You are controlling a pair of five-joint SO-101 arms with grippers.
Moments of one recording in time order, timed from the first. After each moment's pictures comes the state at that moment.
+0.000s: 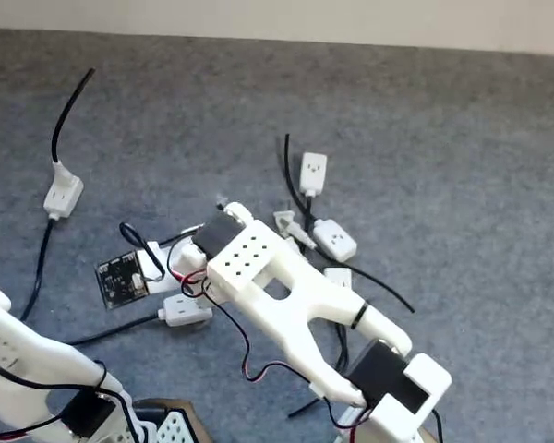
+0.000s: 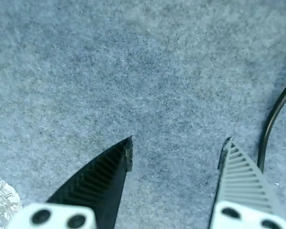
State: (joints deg) left arm -58.9 27.0 -25.6 83.2 -41.0; right arm -56.0 3.8 6.6 72.5 66.6
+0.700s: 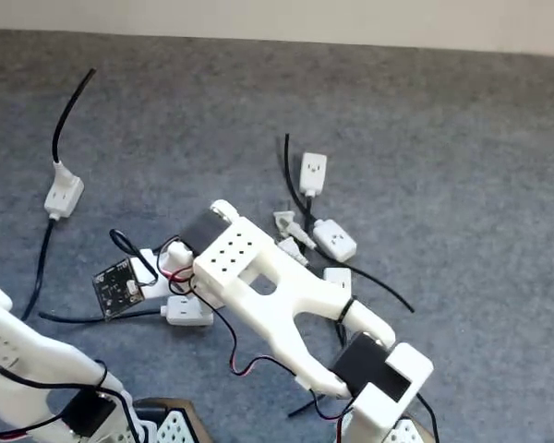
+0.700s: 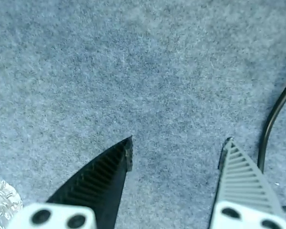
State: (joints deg) left arm -58.9 27.0 -25.6 83.2 -41.0; right arm -57.1 11.1 1.1 77.8 68.7
